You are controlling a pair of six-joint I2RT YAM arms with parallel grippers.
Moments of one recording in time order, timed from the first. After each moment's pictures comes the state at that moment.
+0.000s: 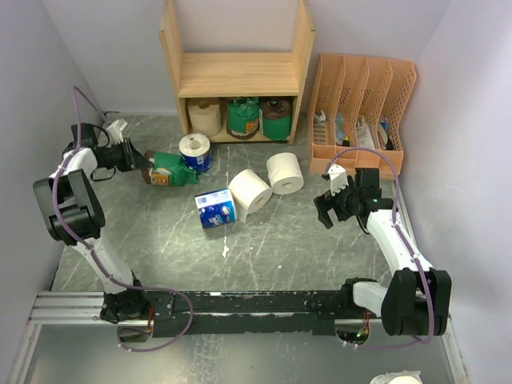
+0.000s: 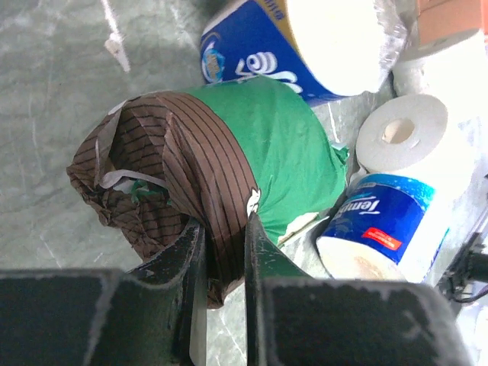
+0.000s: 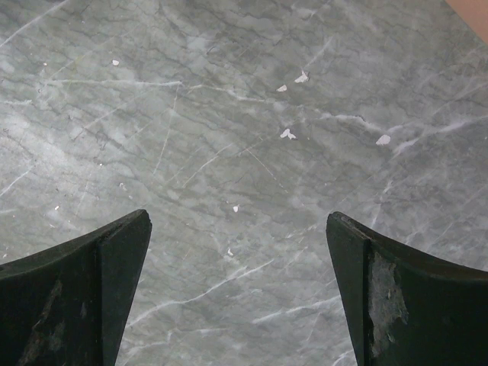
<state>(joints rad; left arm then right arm) 0.34 1.93 1.36 -0.44 0.96 0.12 -0.01 1.15 0.73 -0.51 -0.35 -0.53</state>
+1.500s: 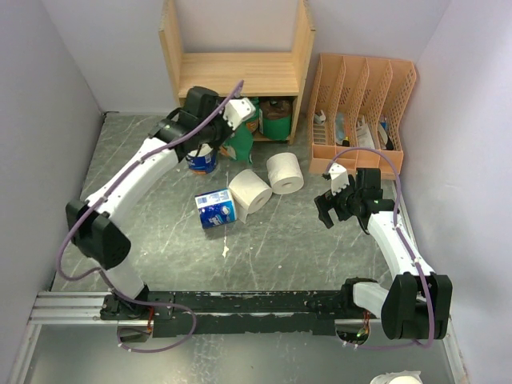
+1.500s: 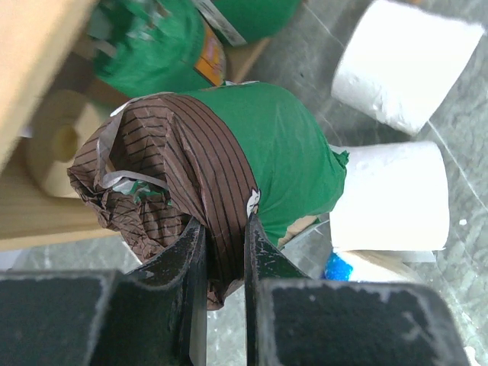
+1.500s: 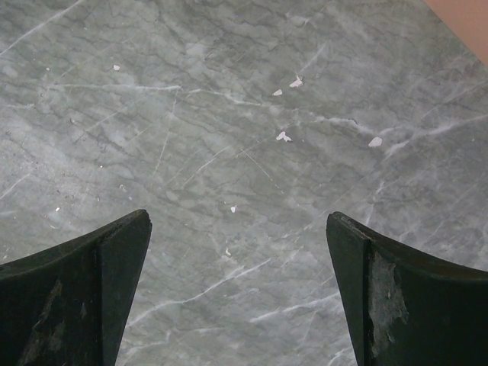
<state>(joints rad) -0.57 1.67 1.74 -0.61 0.05 0.45 -0.01 1.13 0.73 -0.51 -0.35 -0.53</state>
